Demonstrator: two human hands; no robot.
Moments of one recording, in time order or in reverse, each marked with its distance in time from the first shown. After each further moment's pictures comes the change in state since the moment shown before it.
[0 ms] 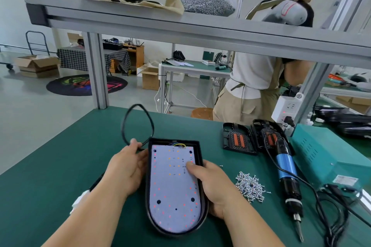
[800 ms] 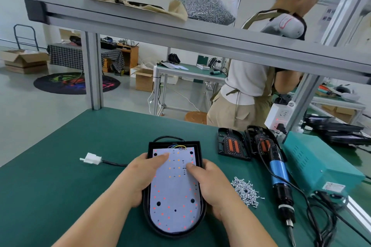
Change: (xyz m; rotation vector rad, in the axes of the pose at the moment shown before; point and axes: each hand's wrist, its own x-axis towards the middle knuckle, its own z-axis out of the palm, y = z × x) left_hand -0.011 -0.012 0.008 0.458 -0.210 -0.085; right_hand 0.001 -0.010 -0.002 -0.302 0.154 -0.090
